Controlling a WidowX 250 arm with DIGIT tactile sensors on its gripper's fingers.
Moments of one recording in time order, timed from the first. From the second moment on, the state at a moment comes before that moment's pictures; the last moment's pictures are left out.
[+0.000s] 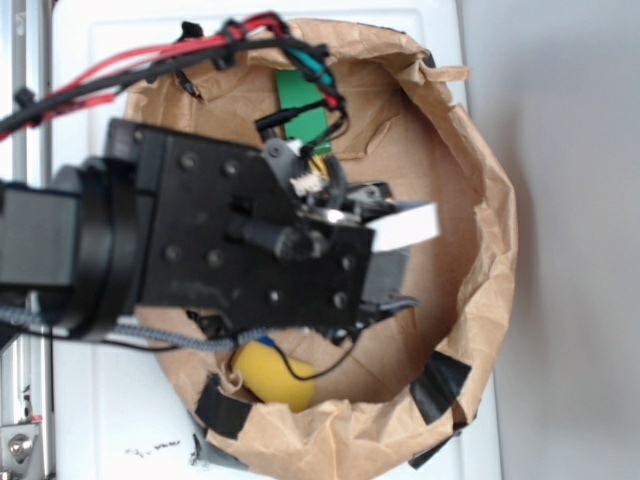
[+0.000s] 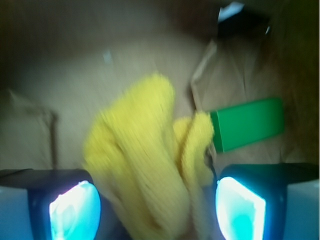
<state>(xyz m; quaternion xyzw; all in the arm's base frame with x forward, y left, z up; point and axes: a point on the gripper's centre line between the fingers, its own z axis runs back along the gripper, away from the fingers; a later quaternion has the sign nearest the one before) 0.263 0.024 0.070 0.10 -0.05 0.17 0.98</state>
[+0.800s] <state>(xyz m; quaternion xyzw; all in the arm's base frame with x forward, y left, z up) 0.263 0.018 0.018 0.07 -0.09 0.19 0.97</state>
